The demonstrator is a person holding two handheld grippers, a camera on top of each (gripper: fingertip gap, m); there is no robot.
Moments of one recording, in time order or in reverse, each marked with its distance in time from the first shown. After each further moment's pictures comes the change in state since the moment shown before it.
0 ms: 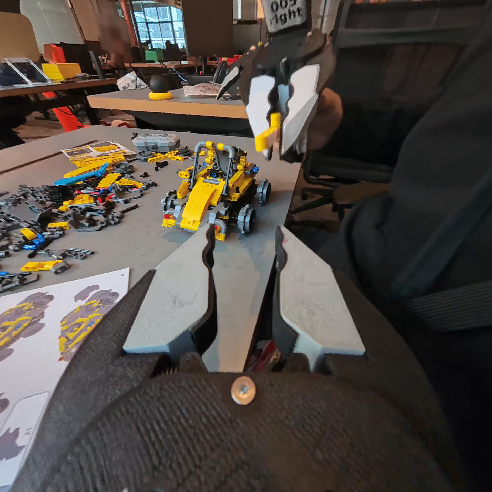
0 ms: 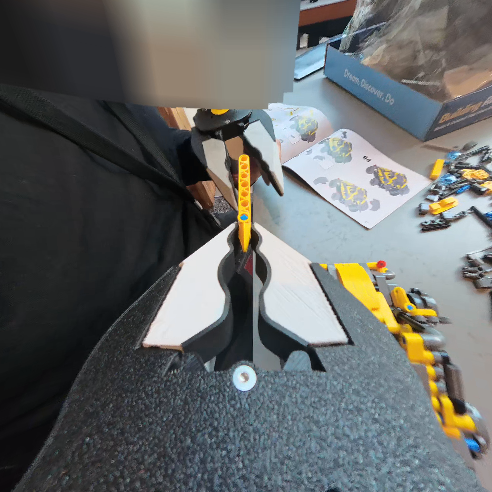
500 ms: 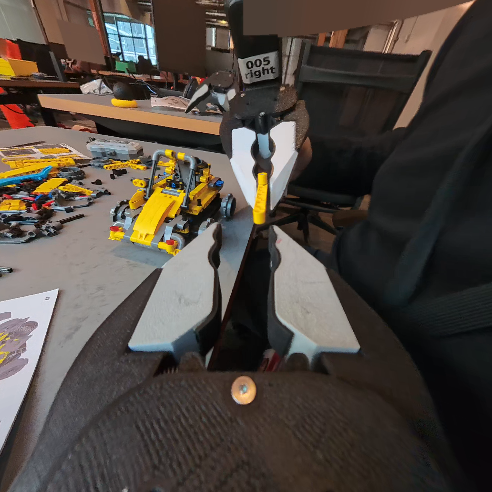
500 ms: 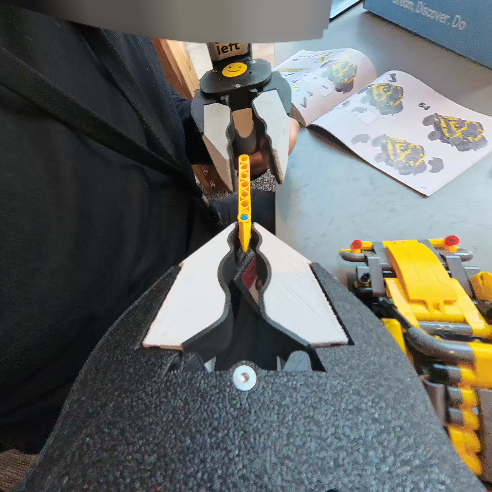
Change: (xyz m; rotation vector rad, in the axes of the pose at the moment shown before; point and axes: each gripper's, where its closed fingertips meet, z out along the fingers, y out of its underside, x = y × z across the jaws) left arm 0.033 -0.004 0.020 0.069 0.108 -0.083; right arm -0.016 0.039 0.022 -0.089 -0.079 0.070
